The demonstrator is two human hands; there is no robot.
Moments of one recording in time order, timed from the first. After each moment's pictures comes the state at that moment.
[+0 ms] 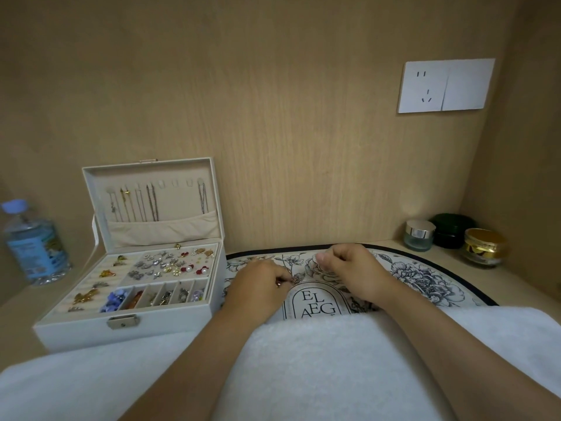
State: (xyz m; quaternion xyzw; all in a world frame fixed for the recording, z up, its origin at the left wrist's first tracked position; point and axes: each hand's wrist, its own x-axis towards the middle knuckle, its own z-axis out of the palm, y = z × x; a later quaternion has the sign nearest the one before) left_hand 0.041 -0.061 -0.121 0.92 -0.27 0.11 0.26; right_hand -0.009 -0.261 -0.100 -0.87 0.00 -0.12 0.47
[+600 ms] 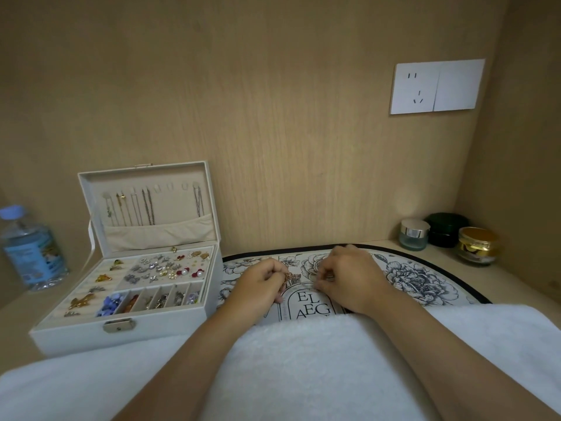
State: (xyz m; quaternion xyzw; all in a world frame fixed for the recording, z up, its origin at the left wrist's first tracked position) left_hand 0.030 -0.066 -0.116 0.81 -0.17 -0.06 0.56; right_hand -0.011 -0.262 -0.107 -0.98 -0.01 -0.17 0.10
